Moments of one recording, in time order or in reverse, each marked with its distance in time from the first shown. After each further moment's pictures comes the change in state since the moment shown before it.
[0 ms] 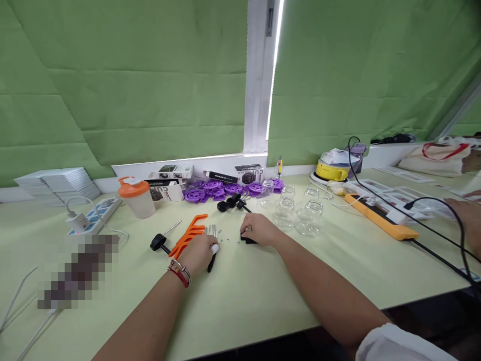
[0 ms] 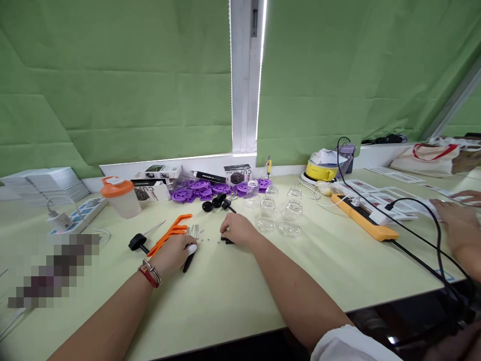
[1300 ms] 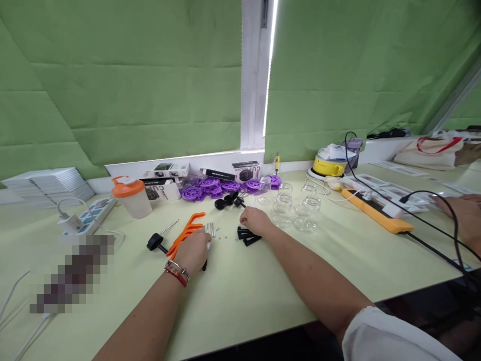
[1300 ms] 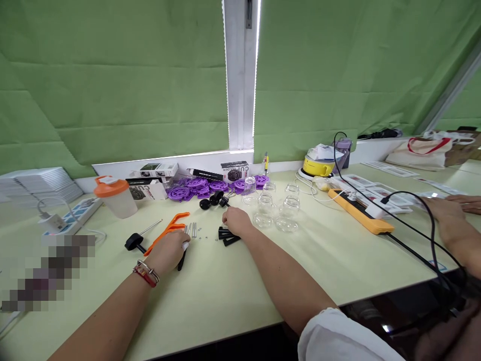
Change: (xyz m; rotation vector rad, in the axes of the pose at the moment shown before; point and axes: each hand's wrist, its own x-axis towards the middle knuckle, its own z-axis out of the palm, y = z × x) left_hand 0.001 -0.001 -0.002 0.287 -0.009 -0.025; right_hand 0.025 0.024 0.013 -0.329 -0.041 0.124
